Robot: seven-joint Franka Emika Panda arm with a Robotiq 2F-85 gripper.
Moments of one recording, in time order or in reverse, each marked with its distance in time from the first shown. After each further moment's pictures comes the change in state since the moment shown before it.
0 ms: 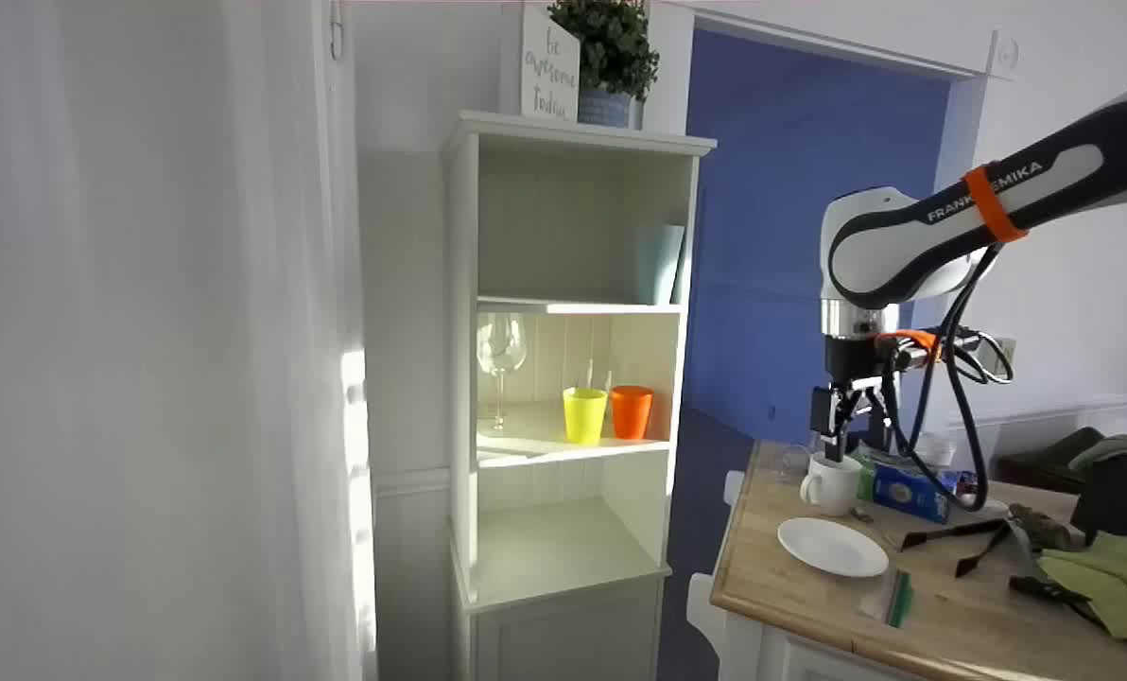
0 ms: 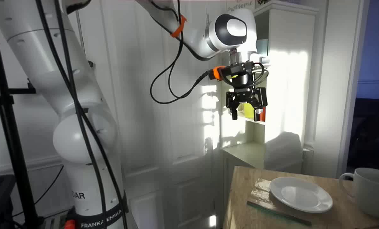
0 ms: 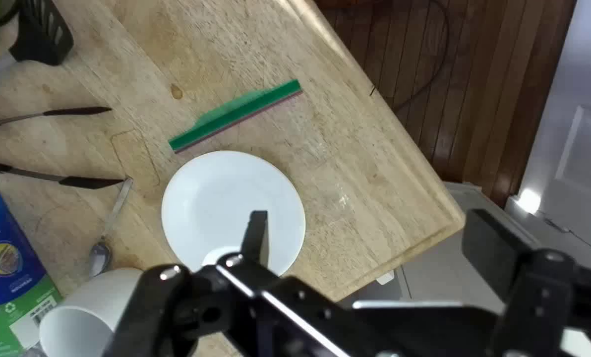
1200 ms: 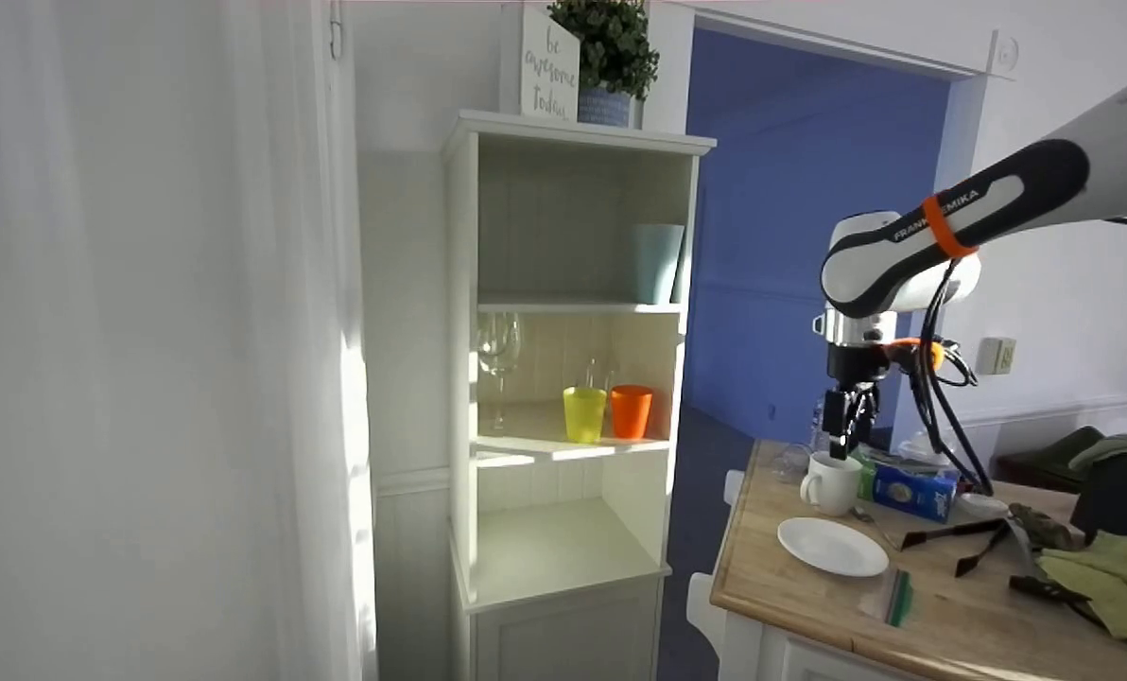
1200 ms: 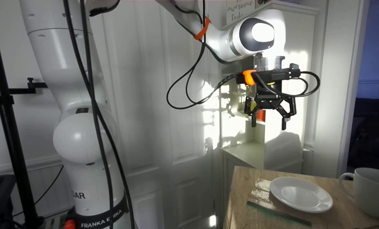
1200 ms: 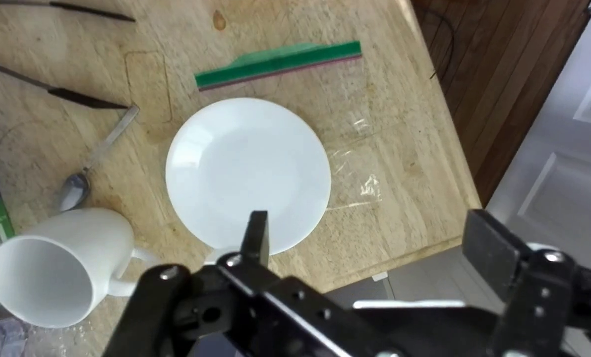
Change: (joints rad) arm 0.000 0.173 -0.127 0.122 0.048 0.070 -0.394
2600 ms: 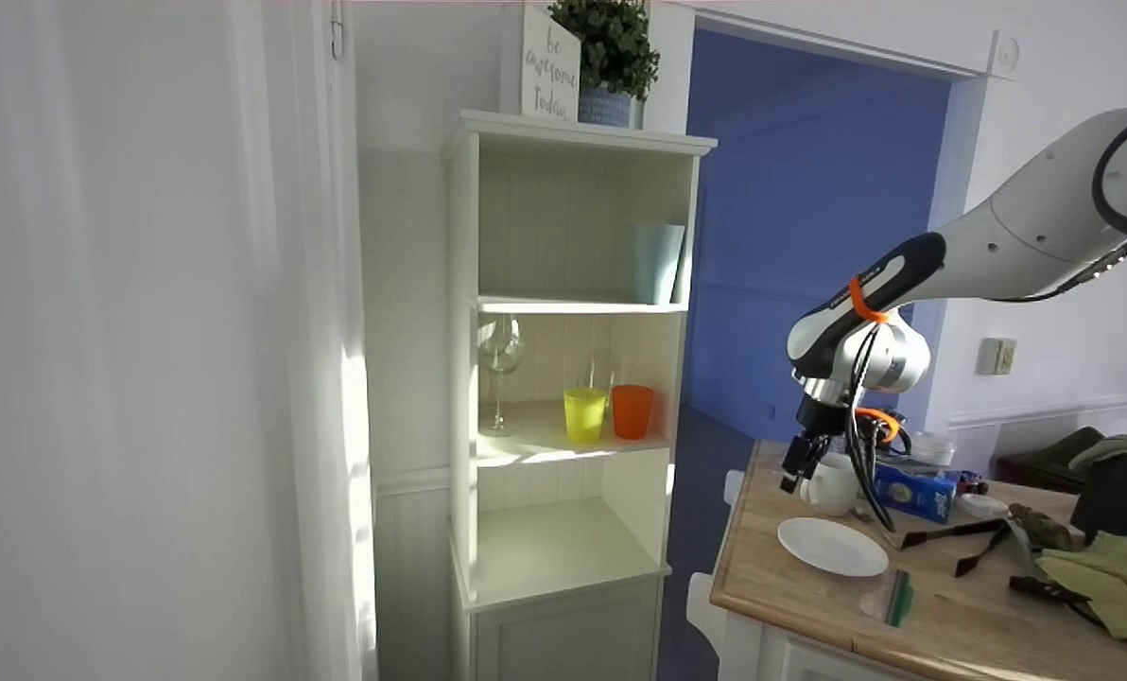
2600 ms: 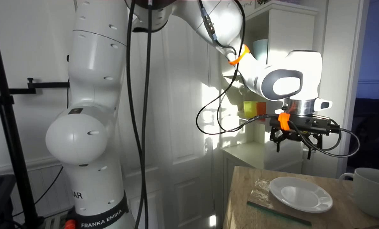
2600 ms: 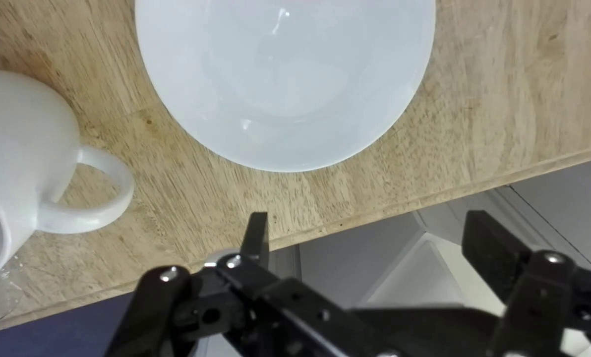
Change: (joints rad) arm -0.110 0.359 0.033 0.117 0.388 0.376 -0.430
